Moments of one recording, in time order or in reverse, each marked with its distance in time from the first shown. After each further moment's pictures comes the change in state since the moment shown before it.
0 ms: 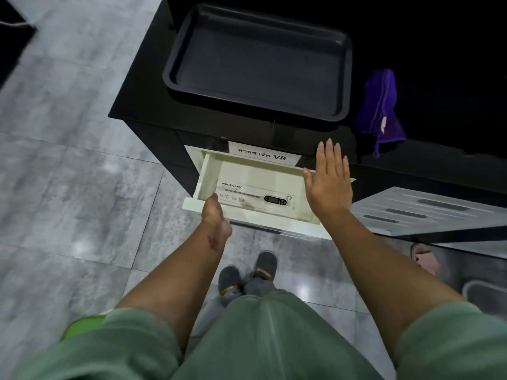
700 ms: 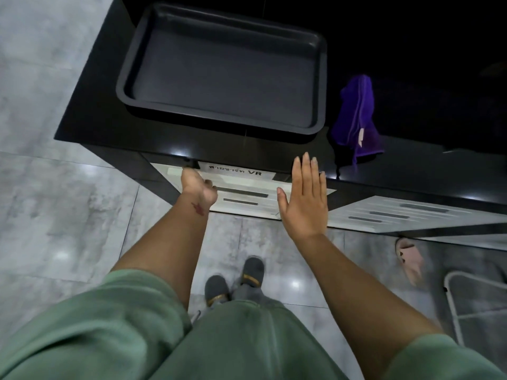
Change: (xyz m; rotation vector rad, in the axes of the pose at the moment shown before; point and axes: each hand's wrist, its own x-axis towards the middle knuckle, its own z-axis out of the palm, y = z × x) left_hand 0.037 0.060 0.093 -0.108 -0.151 0.052; right_hand 0.003 0.005 0.021 0.015 0.080 -0.003
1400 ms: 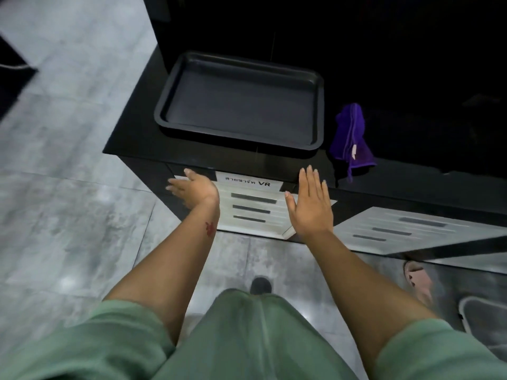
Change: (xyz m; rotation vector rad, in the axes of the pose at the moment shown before) left_hand -0.063 0.014 -0.018 0.533 0.411 0.555; right_hand -0.006 -0.009 -0.041 0.092 -0.131 0.006
